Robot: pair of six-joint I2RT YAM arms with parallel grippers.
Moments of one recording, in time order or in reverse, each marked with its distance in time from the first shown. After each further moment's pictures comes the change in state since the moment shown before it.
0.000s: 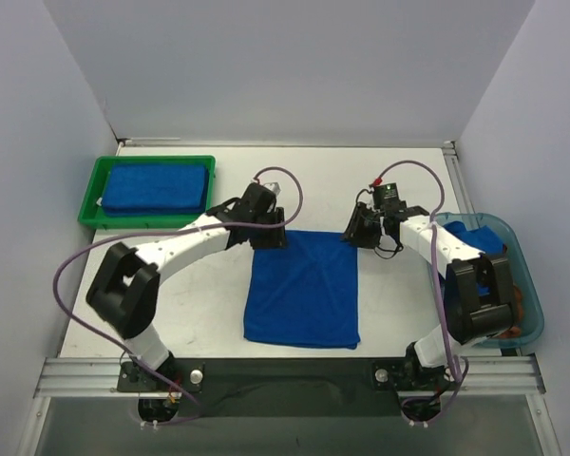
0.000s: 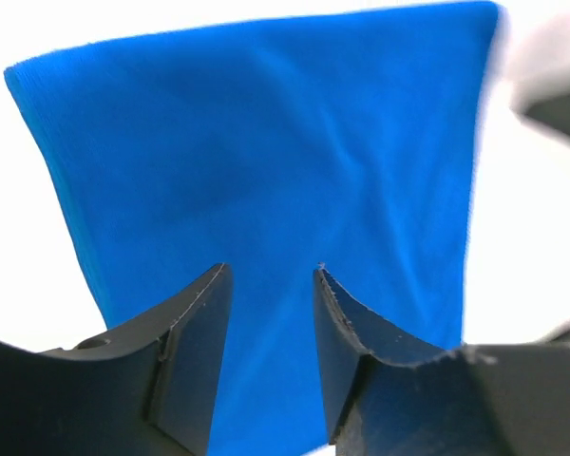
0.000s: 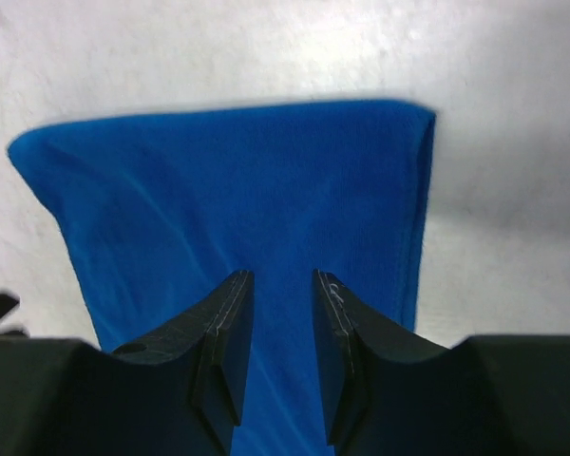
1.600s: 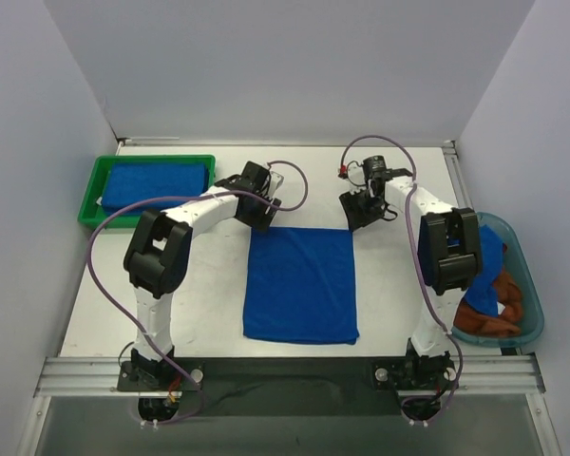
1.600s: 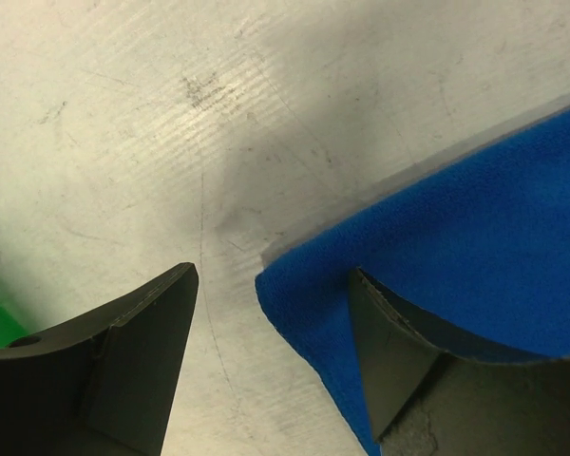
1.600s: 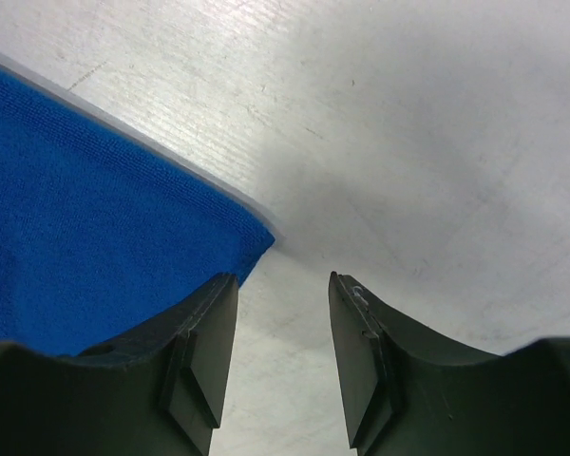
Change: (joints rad) left arm 0.176 0.401 0.308 -0.076 -0.128 0.648; right arm -0.033 0.365 0.411 -0.284 0.046 -0.797
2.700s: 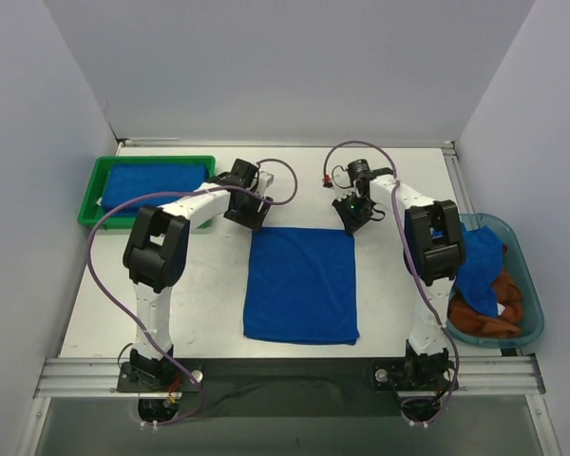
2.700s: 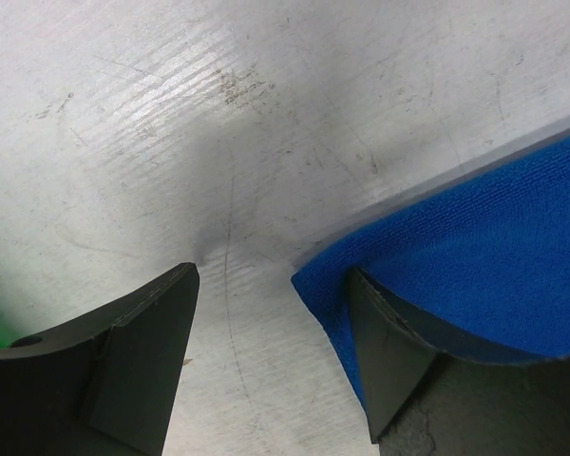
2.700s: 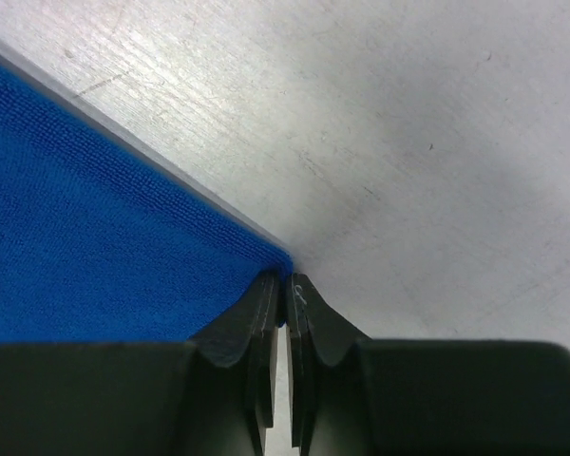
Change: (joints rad) left arm 0.080 0.064 0.039 -0.026 0.108 0.002; right arm 0.054 0.145 0.118 -0.074 0.011 -0.116
